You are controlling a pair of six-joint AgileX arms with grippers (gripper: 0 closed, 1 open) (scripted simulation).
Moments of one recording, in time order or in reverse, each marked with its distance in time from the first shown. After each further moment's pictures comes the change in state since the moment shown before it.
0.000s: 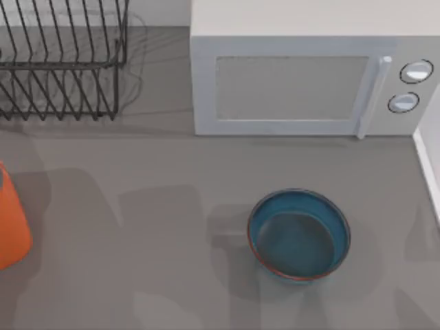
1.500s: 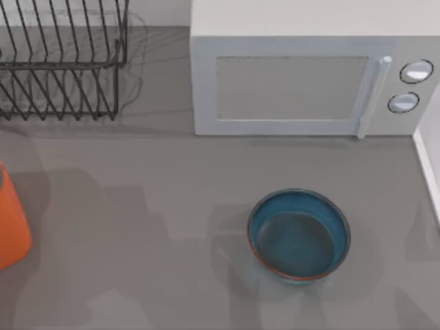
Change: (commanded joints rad) left arm 0.011 0.025 -0.235 0.254 -0.002 -0.001; right arm 0.000 0.000 0.000 0.000 0.000 0.000
